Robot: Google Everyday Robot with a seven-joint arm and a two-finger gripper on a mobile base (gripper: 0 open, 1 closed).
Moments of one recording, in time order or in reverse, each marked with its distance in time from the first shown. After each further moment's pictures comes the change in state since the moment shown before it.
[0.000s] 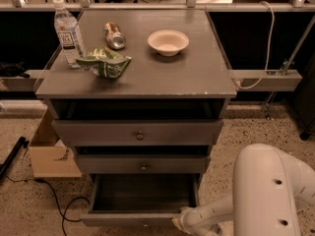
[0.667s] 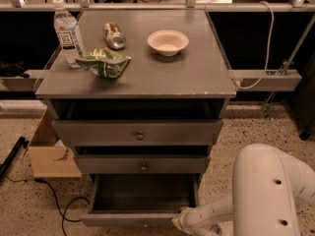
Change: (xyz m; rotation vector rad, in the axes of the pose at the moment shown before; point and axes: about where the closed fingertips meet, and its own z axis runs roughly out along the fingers) arm -0.001 0.000 0.000 0.000 0.000 0.000
